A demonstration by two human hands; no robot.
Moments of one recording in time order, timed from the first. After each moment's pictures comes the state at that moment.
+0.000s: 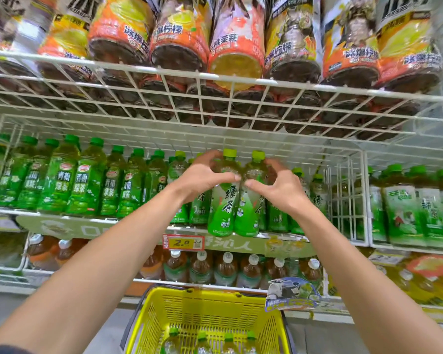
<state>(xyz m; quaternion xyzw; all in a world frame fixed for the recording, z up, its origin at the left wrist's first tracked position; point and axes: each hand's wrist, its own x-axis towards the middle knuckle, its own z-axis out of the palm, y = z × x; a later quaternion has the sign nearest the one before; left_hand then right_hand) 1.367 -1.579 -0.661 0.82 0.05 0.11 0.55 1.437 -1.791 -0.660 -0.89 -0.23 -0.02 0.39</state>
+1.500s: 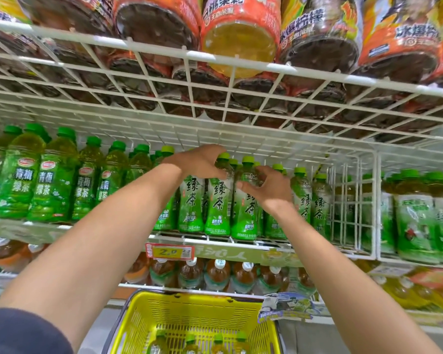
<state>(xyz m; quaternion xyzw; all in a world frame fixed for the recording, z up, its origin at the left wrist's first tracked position) 1.473 -1.538 -0.666 0.97 0.01 -0.06 0.23 1.497 -1.755 -0.703 -0.93 -0.20 -0.04 0.31</state>
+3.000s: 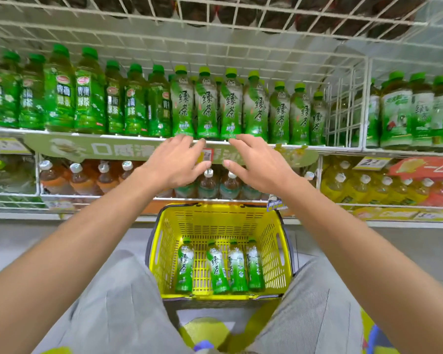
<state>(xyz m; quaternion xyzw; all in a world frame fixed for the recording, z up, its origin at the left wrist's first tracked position) 1.221 -1.566 -0.759 1.00 -0.03 0.07 -0.05 1.292 -1.787 -0.743 -0.91 -0.40 -0.06 0.09</state>
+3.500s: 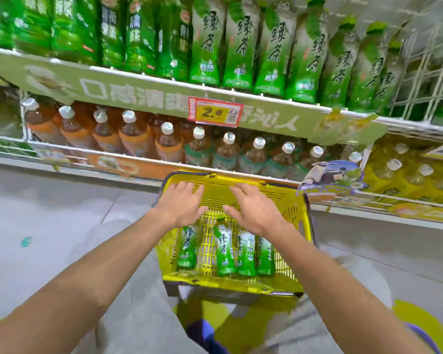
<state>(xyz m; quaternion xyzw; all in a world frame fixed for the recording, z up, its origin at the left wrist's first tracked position) 1.183 -1.566 -0.988 0.99 0.04 -0.15 -0.01 1.267 -1.771 -0.960 -0.91 -0.40 0.13 0.06</state>
